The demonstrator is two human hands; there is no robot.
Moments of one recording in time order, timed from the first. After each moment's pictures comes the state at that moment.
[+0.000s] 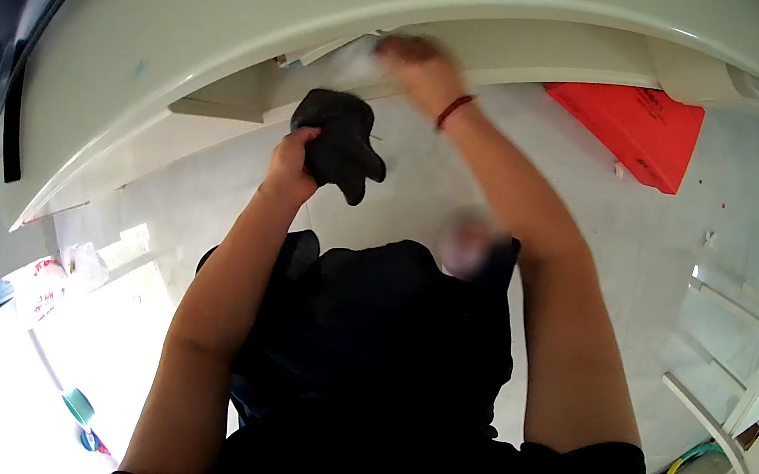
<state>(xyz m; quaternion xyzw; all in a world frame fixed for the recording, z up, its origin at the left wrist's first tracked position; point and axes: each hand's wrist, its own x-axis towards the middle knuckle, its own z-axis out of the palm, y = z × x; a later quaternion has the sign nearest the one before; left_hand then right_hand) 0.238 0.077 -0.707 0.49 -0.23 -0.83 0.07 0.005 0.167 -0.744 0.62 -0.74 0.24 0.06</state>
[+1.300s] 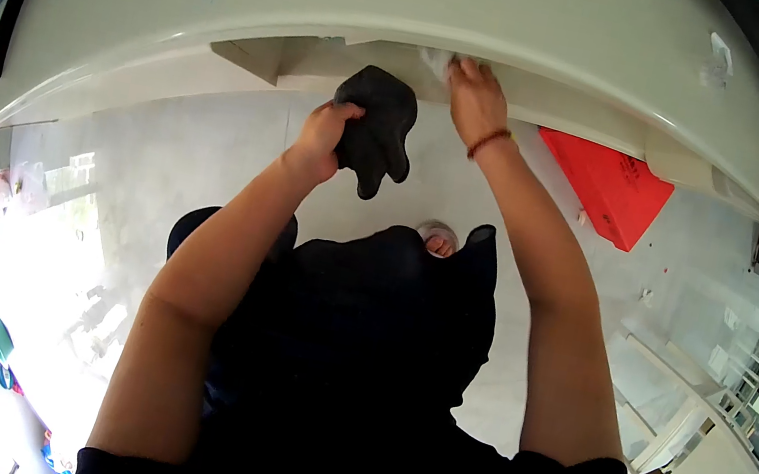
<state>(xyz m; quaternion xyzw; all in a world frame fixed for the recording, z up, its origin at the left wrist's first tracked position) 0.213 0.097 -0.690 0.46 -0.23 -0.86 0.08 -0.007 0.197 -0.718 0.60 -0.79 0.14 0.05</state>
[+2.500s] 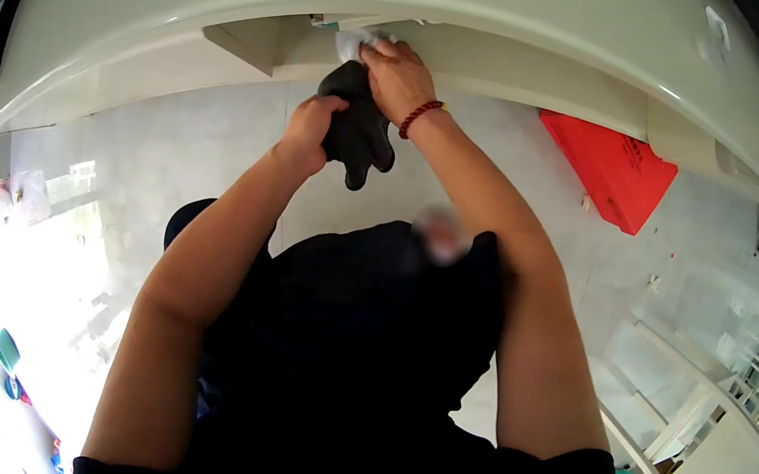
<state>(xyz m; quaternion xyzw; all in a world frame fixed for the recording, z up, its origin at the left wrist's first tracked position) 0.228 0.092 -0.709 0.48 -0.25 -0.84 0.09 0.065 0.145 -0.729 0.64 -0.73 0.25 -0.02</state>
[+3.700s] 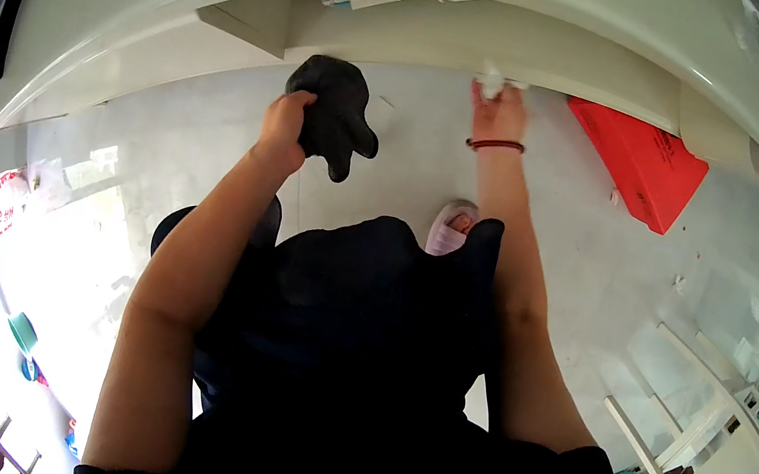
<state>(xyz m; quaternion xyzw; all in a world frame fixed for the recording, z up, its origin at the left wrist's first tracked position) 0.264 0.081 -0.694 0.58 -0.26 -0.76 0.13 0.027 0.229 -0.775 -0.17 -0.40 0.84 -0.32</state>
